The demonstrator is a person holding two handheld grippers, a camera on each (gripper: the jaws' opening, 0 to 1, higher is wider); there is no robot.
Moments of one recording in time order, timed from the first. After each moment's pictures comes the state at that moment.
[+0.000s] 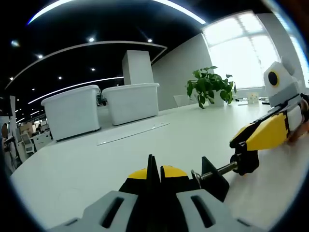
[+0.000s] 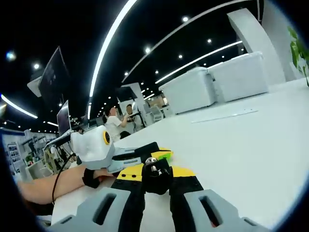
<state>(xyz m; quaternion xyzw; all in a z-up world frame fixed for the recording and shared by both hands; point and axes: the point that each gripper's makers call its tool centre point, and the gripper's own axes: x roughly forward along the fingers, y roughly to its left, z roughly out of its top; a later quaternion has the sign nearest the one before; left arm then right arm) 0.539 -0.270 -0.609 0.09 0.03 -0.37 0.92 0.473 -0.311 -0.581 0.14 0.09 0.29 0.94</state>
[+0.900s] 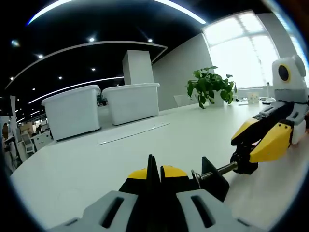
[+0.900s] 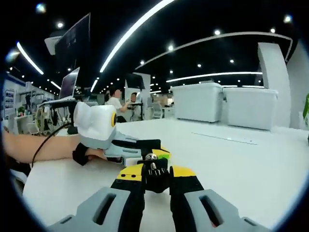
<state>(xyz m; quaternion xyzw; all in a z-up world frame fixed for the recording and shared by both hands) 0.540 -0.269 -0.609 0.09 0.03 -0.37 0.93 0.465 -0.301 -0.580 -0.08 0.03 0.29 0.95</state>
